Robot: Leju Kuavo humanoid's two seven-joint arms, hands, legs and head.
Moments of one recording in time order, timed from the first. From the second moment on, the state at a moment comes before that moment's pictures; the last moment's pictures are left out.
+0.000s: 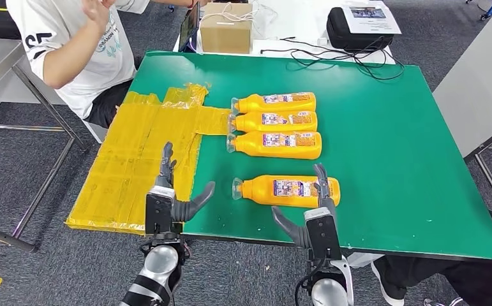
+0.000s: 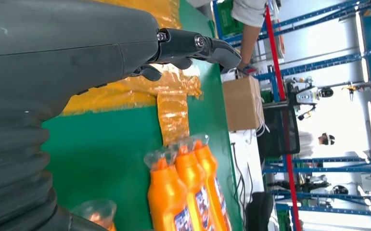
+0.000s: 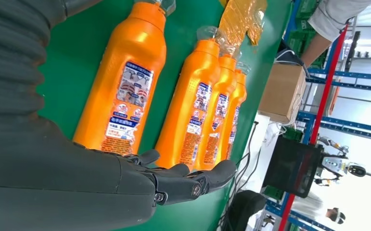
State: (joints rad) left arm -0.15 -0.30 -0.28 -1.13 -0.18 0.47 -0.54; right arm 0.04 0.18 0.26 -1.53 0.45 -0.31 -0.30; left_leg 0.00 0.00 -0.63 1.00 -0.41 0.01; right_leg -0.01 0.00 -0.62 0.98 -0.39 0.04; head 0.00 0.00
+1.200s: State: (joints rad) left arm -0.19 -0.27 -0.16 -1.11 -0.22 0.38 -0.48; right arm -0.22 0.10 0.23 -1.16 0.85 -0.32 -0.03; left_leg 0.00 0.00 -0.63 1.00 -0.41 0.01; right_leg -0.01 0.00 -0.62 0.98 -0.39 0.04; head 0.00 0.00
